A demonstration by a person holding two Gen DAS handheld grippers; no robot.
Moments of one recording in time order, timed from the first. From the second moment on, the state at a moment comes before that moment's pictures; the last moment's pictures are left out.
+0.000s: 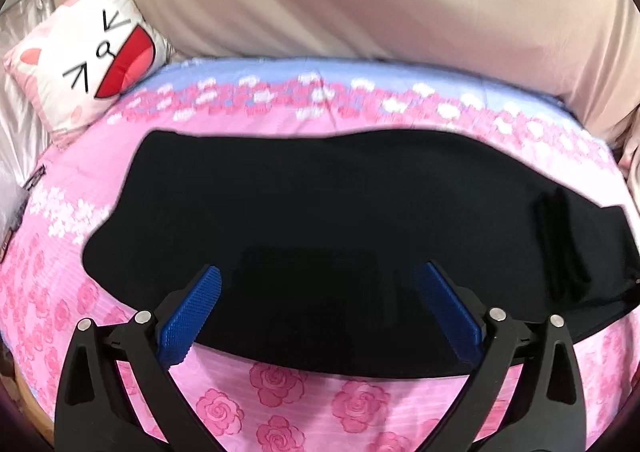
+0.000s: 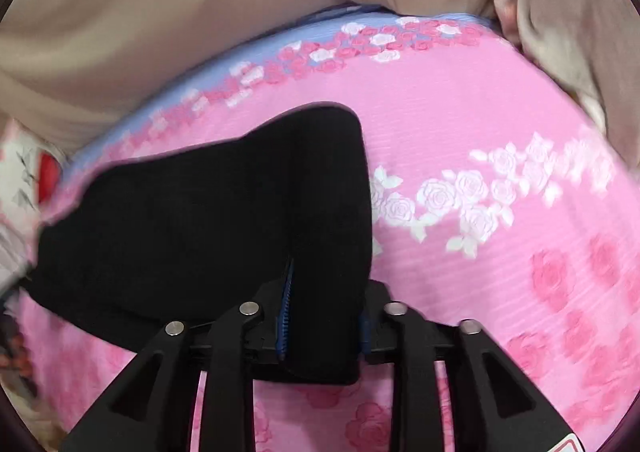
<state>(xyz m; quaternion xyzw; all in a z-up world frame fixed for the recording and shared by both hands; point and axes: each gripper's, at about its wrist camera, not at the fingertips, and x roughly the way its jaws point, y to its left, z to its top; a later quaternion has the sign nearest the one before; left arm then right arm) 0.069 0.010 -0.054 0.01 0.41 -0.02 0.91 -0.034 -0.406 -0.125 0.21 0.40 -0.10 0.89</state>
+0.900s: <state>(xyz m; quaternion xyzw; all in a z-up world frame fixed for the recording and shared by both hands) 0.086 0.020 -0.053 0.01 0.39 0.02 0.92 0.065 -0.217 -0.099 0.13 0.30 -0.01 0.95</state>
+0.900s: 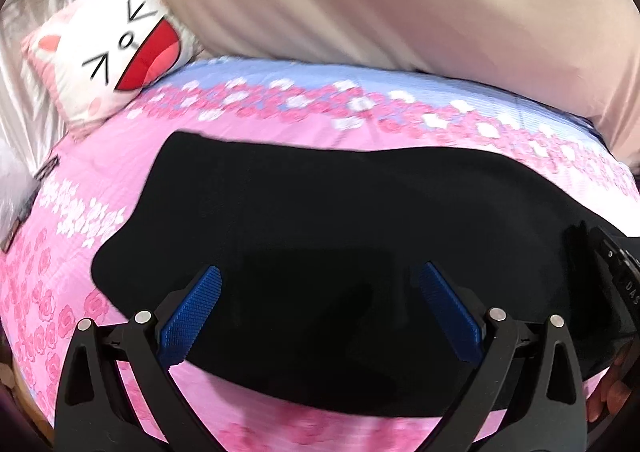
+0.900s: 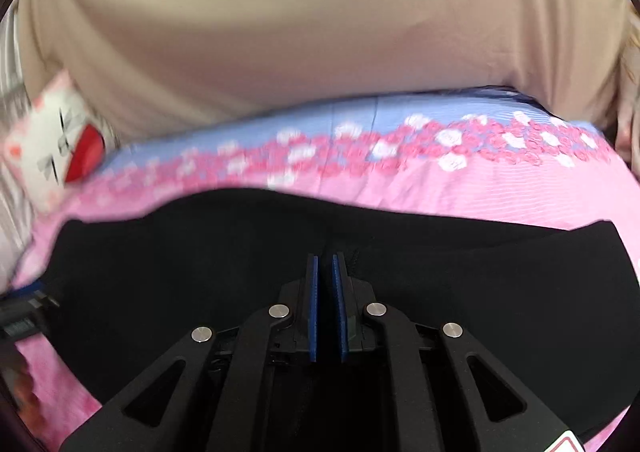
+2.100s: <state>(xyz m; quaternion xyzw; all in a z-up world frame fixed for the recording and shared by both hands) 0.087 -0.069 -0.064 0.06 0.42 0.03 0.91 0.049 -0.235 -0.085 0.18 0.27 0.01 0.95</state>
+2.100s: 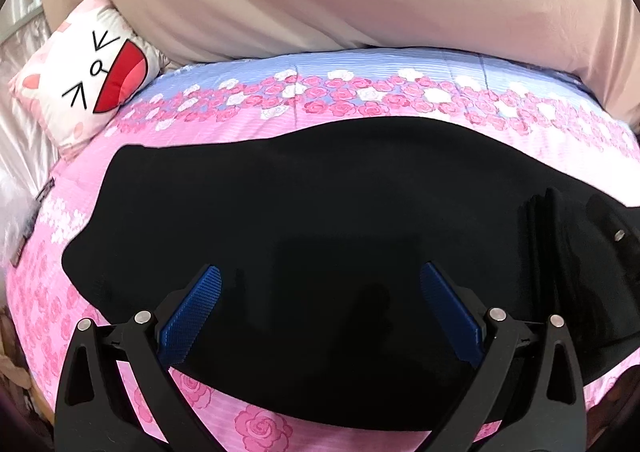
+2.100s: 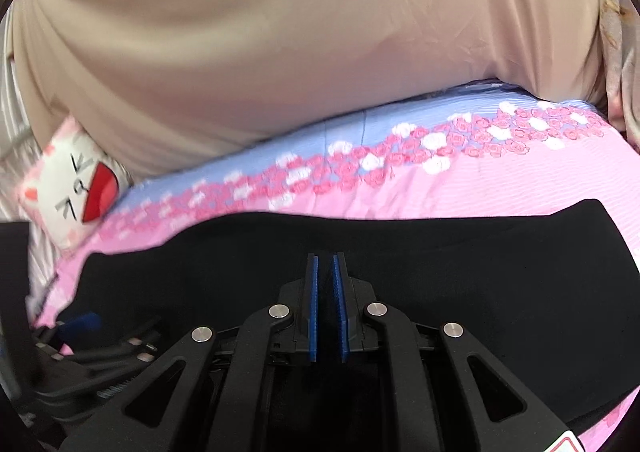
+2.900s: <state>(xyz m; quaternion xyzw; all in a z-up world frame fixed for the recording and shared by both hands) 0.083 -0.081 -0.059 0.06 0.41 0.04 0.91 0.057 -0.226 -0.094 0.19 0.31 0.04 0.93</state>
